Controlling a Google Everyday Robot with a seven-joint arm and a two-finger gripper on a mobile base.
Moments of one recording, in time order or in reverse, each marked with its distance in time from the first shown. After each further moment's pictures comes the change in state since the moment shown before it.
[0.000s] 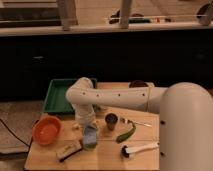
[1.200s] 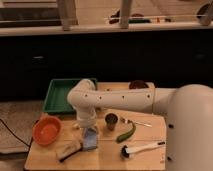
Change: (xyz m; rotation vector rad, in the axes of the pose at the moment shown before) arm -0.014 0.009 -0.007 0.004 0.005 0.019
